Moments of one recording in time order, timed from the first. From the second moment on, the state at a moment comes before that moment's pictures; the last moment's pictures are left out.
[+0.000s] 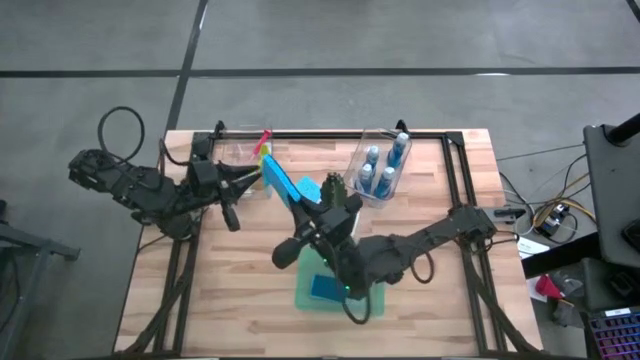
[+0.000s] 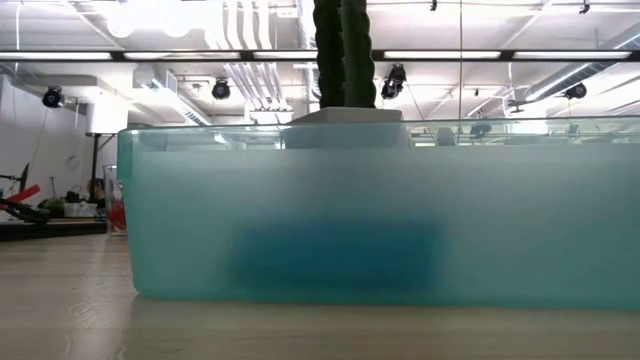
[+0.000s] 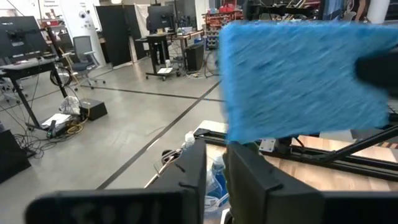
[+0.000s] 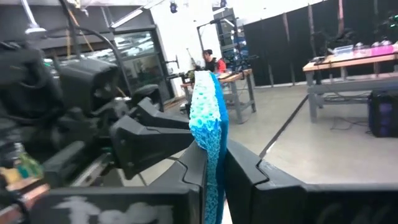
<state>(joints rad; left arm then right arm) -0.47 1.02 1.39 -0.49 -0.93 -0.08 0.46 2.16 2.34 0.22 1.33 -0.08</state>
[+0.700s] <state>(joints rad) -0.47 0.96 1.39 -0.45 -0.69 -0.09 0.69 2.06 2.34 0.17 1.34 0.23</state>
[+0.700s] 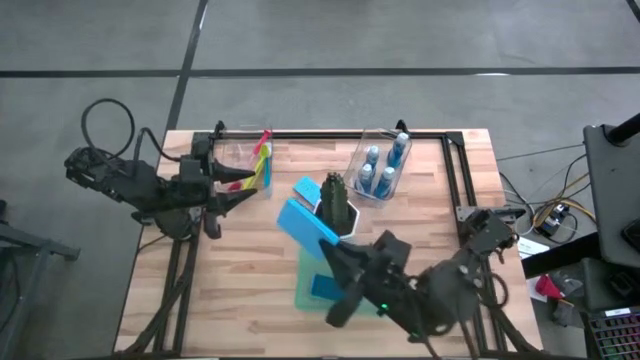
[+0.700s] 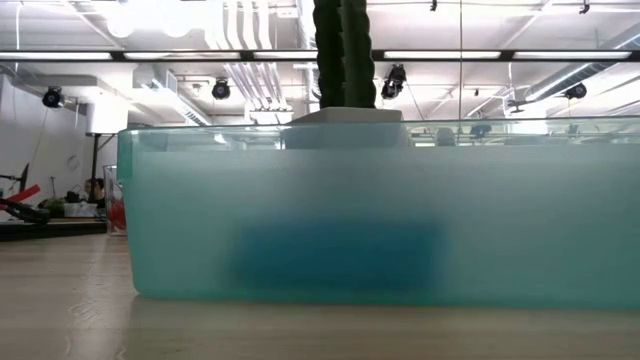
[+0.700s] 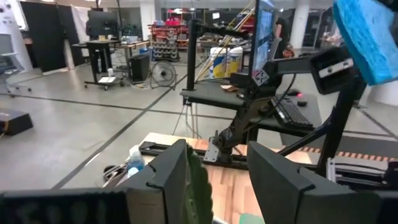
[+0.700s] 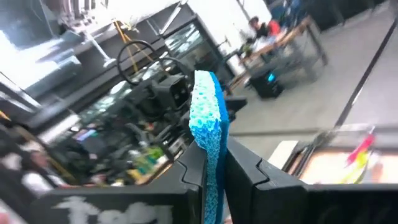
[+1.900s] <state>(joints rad) -0.47 0.96 1.39 -0.45 -0.57 -0.17 0.63 2.02 2.00 -0.47 0.56 1.61</state>
